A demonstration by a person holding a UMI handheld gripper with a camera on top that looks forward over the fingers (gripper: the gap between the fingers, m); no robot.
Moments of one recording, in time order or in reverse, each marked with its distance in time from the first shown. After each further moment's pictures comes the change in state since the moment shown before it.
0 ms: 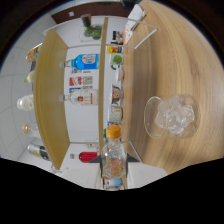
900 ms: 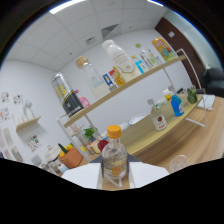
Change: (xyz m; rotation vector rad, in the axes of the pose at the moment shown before) arm -0.086 0.038 -0.017 0.136 0.072 -0.990
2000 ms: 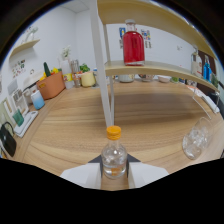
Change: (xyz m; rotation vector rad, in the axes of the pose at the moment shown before) arm 0.037 0.234 0.039 -0.476 0.186 -0.431
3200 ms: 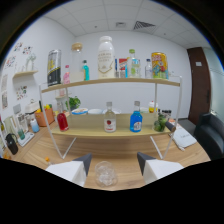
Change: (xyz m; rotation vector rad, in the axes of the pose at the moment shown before) arm 0.231 -0.128 -0.165 0.303 0.013 -0.052
